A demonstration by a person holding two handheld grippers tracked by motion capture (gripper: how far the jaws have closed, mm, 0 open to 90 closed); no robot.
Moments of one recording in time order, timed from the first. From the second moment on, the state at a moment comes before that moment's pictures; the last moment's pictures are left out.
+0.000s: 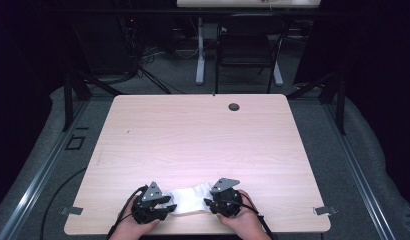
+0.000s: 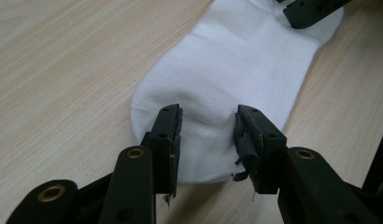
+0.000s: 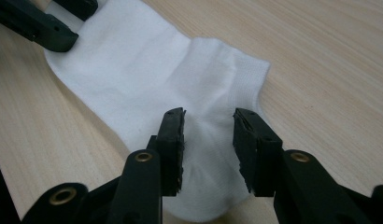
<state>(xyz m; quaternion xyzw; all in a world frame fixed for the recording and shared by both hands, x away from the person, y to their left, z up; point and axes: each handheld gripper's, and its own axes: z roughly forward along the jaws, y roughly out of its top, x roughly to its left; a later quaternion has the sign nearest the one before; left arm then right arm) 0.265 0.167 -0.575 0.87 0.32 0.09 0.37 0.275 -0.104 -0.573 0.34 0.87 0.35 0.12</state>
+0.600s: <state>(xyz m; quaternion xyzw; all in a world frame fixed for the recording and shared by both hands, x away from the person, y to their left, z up) 0.292 0.167 -0.578 0.85 0.34 0.10 0.38 0.288 -0.105 -0.576 0.37 0.85 0.36 0.12</state>
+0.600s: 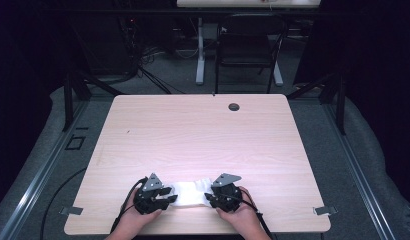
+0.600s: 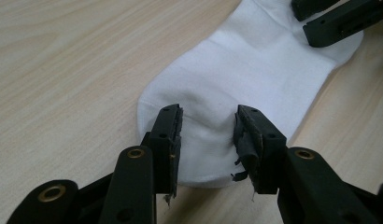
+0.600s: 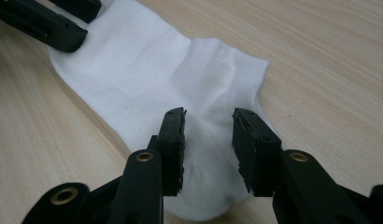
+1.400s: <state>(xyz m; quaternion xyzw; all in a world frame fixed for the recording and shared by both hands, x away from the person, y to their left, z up) 0.308 0.166 -0.578 0.83 0.37 0.10 0.41 0.302 -0.110 -0.577 0.39 0.83 0.38 0.12</state>
